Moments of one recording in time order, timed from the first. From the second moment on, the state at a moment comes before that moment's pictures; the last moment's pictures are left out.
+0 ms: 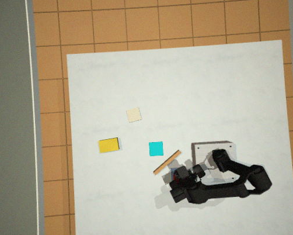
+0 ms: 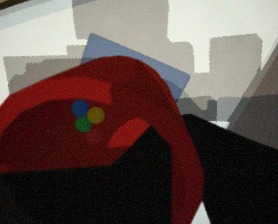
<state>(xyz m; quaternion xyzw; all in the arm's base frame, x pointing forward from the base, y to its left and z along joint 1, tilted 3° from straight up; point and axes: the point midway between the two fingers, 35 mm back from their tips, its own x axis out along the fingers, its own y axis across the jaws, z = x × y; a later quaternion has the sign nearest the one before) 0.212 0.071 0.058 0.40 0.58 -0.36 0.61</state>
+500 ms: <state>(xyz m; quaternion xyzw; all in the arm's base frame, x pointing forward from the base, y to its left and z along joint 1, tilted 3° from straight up) 0.225 0.050 0.060 0.40 0.58 -0.36 0.61</state>
